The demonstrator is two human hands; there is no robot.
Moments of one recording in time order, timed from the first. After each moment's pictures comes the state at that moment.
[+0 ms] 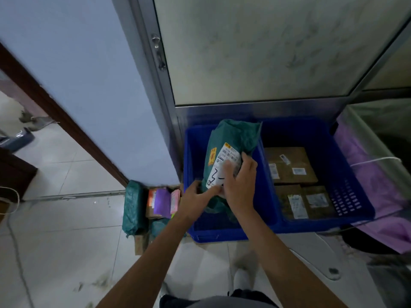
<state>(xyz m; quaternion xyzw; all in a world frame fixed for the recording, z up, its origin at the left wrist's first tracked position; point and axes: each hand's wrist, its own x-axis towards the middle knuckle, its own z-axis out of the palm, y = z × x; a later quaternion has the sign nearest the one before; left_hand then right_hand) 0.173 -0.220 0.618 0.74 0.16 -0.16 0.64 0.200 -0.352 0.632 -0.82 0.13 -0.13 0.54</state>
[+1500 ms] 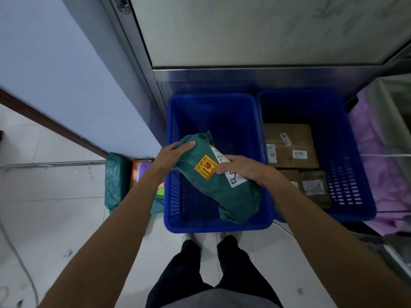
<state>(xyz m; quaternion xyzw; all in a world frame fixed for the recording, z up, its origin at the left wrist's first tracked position) 0.355 -0.203 0.549 0.67 0.25 -0.23 0.66 0.356 -0.443 0.582 -0.69 0.06 0.50 0.52</state>
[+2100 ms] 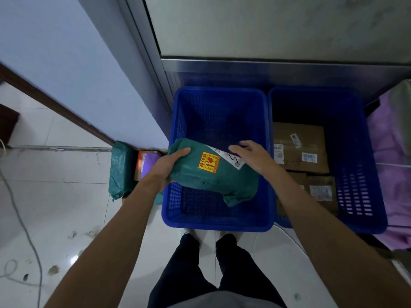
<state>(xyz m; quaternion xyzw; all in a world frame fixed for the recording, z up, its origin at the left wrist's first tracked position) 0.324 -0.204 0.522 0.54 0.35 -0.26 0.72 0.378 -0.467 0.544 -0.79 0.13 0.35 0.48</state>
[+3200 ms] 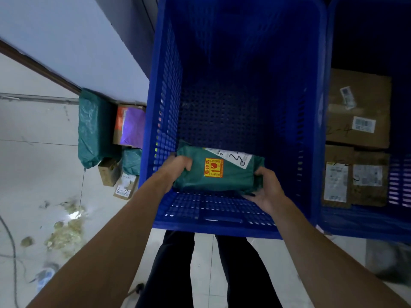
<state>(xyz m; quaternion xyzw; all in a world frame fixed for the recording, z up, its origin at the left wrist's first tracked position) 0.298 -0.220 0.278 0.59 0.45 -0.36 0.56 0.290 -0.471 0.275 -0.48 0.50 0.34 0.63</state>
